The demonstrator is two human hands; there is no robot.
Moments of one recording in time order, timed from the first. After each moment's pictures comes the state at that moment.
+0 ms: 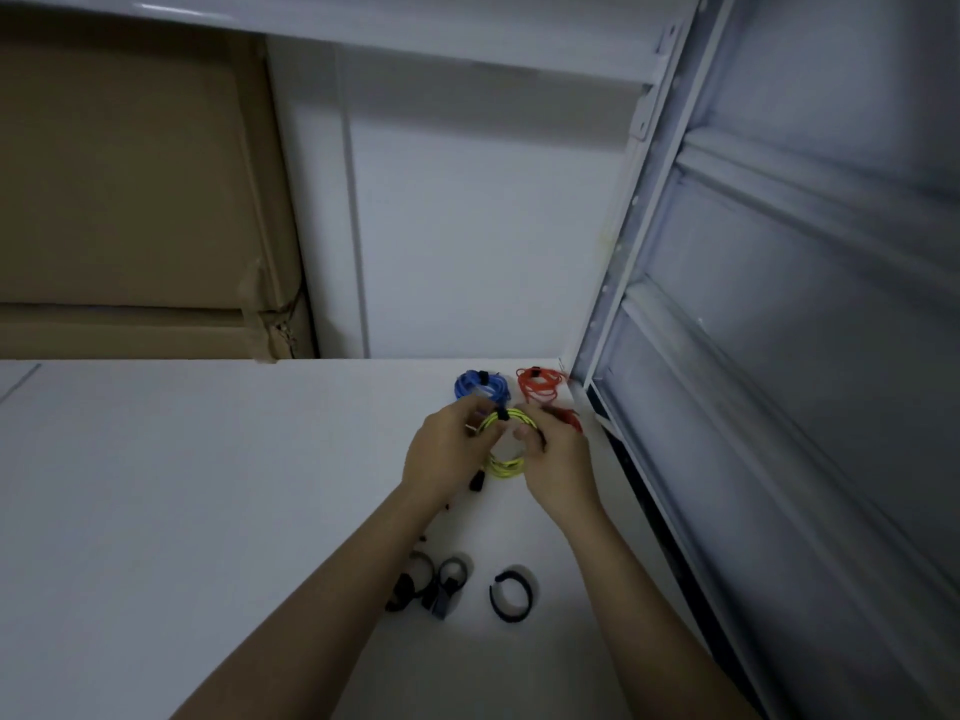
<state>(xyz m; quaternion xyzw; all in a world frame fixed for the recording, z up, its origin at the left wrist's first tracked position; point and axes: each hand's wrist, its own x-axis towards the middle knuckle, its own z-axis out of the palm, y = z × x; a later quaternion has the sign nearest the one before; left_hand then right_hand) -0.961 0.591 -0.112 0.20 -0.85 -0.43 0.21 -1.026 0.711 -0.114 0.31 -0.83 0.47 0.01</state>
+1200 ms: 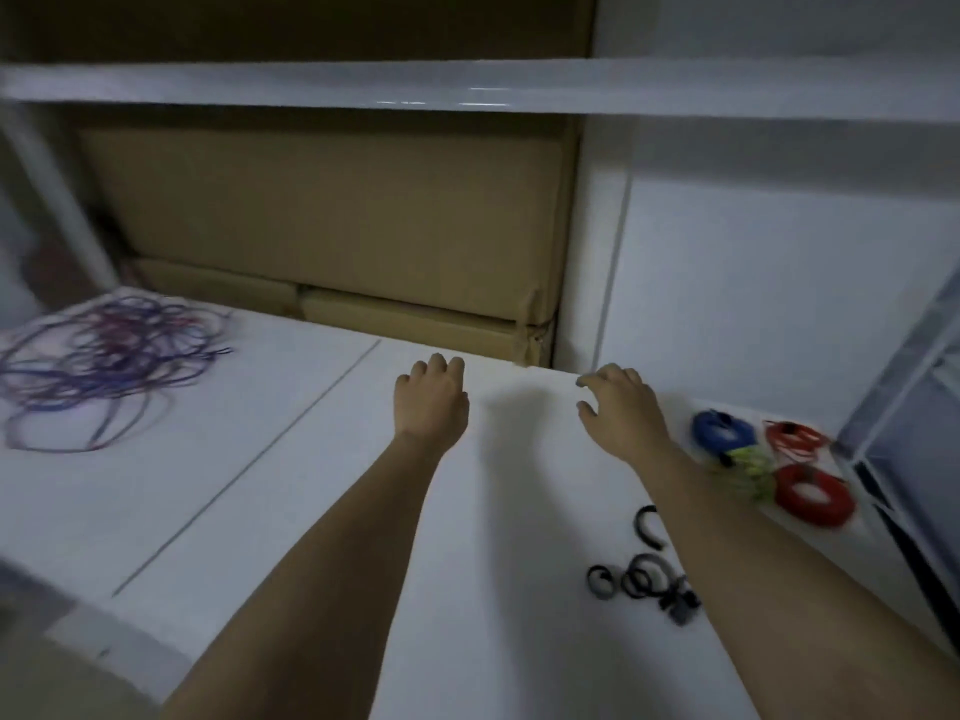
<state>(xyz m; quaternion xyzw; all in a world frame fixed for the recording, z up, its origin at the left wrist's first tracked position) -0.764 0.436 -0.076 0.44 -0.88 0.05 0.17 -0.969 0.546 -0.091 0.55 -0.81 0.18 0.09</state>
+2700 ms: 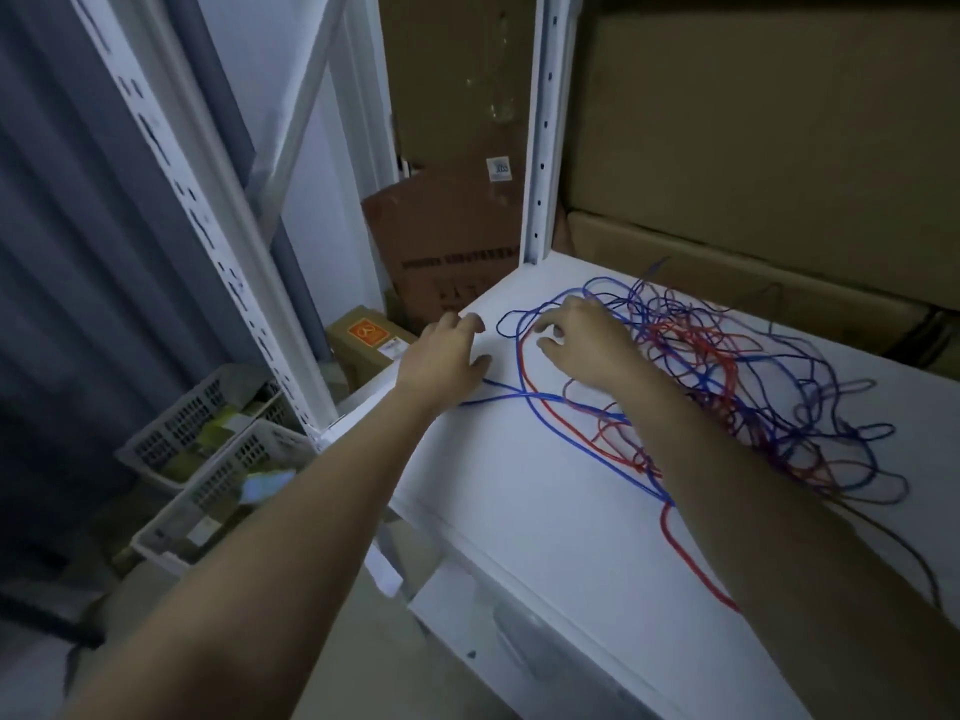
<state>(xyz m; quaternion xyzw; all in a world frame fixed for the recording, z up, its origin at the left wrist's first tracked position) -0.121 -0.095 -0.092 0.55 -0.82 -0.07 0.15 -0.311 -0.082 -0.091 0.73 -0.65 0.20 -0.03</state>
